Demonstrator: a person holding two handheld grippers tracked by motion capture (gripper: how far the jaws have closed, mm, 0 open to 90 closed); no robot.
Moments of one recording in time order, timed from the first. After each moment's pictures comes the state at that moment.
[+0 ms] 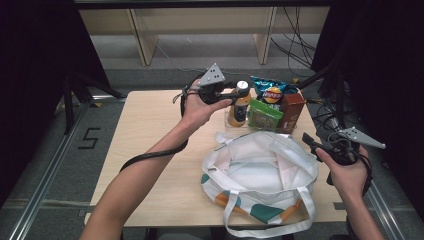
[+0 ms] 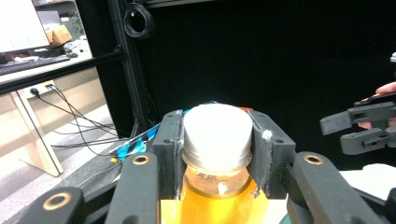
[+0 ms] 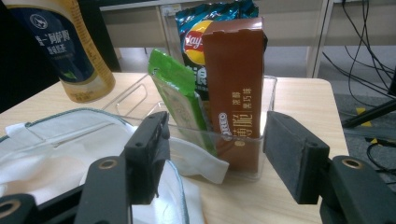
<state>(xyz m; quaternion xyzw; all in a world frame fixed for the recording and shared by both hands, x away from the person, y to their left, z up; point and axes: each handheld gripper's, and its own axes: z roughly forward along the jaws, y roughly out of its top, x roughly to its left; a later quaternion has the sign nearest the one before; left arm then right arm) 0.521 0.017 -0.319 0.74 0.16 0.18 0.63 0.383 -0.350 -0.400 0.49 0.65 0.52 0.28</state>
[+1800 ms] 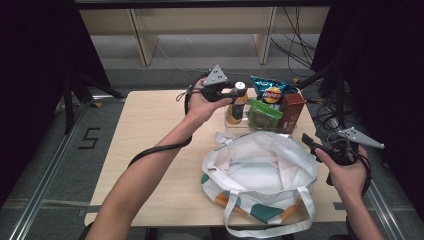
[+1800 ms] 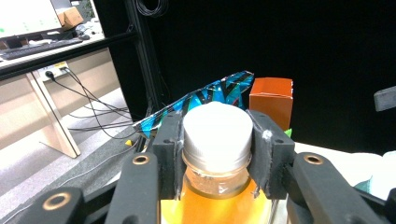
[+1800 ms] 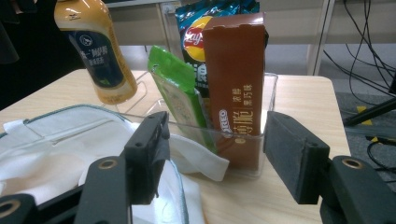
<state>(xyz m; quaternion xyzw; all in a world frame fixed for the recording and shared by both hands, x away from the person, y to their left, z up) 0.553 0.012 -0.344 0.75 0.17 0.20 0.60 0.384 -0.348 -0.404 0.49 0.64 0.52 0.28</state>
